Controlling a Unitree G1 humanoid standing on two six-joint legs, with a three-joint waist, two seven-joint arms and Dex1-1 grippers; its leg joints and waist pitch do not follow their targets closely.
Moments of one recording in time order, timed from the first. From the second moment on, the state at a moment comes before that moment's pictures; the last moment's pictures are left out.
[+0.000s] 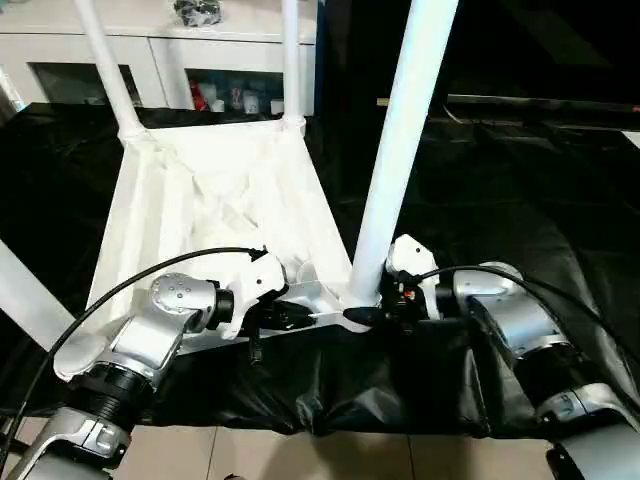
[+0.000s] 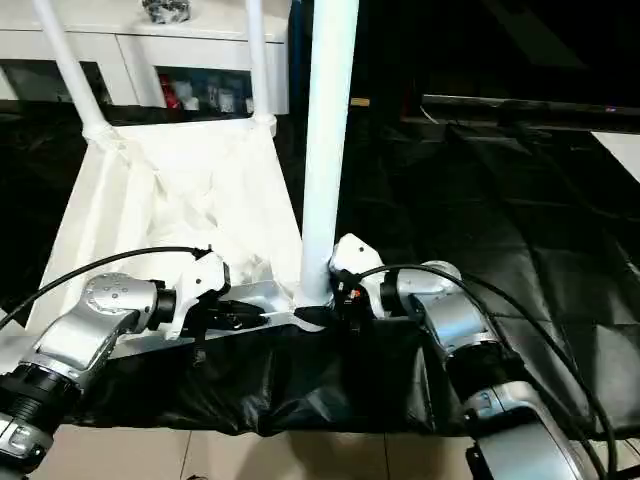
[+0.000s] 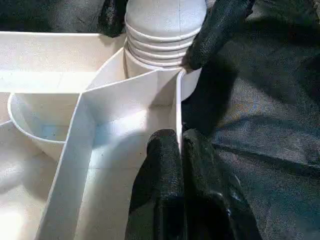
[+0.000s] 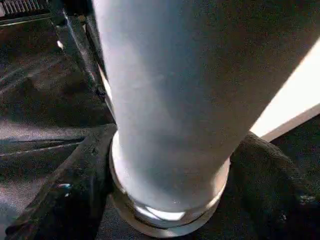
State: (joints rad) left arm -0.46 0.44 -0.30 0.37 -0.08 0.18 -1.15; right arm -0.59 -0.33 0.25 0.64 0.05 0.03 1.14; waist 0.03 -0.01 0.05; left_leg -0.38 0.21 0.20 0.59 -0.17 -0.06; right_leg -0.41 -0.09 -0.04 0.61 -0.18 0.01
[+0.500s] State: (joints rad) left arm -0.46 0.44 -0.29 0.37 -0.08 0.19 -1.12; right arm -0.58 -0.29 0.22 0.66 0.06 0.03 1.10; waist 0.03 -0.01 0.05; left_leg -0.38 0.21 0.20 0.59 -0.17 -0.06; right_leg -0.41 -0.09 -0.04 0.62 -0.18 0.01
